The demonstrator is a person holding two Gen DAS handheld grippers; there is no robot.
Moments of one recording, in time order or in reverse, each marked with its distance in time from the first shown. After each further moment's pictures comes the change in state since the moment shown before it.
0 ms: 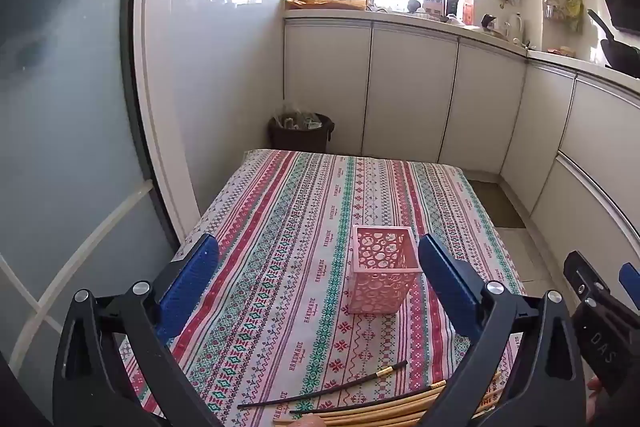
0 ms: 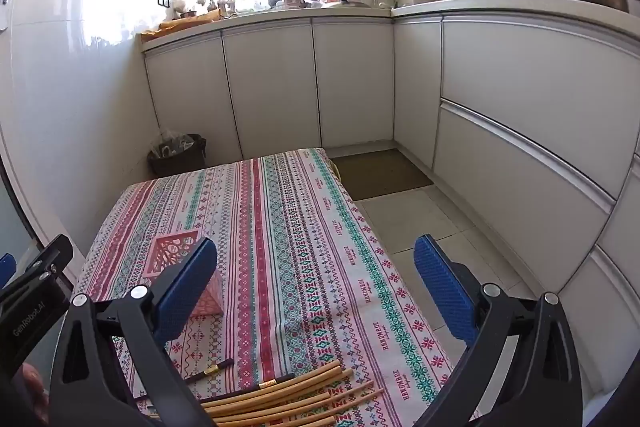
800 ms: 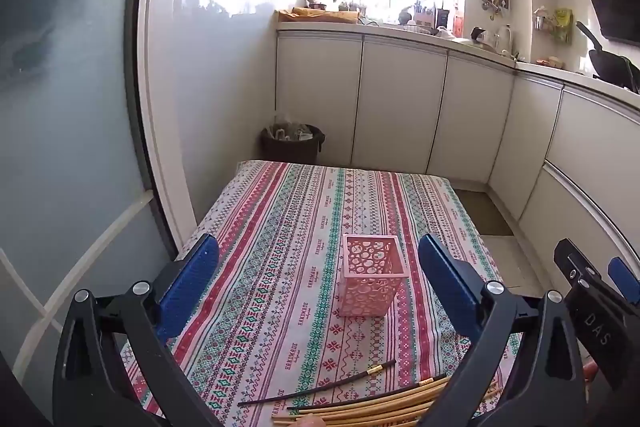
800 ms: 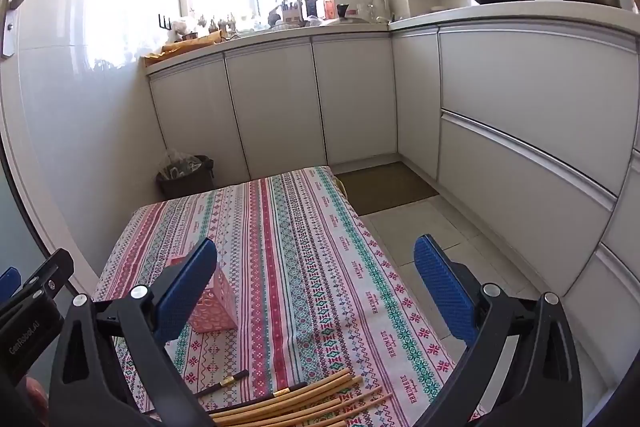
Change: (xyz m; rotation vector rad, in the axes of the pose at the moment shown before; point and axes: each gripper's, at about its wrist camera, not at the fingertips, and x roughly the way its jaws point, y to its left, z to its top) left arm -0.022 0.009 0.006 -0.007 -0.016 -0.049; right arm -0.015 -0.008 0.009 0.059 -0.056 0.035
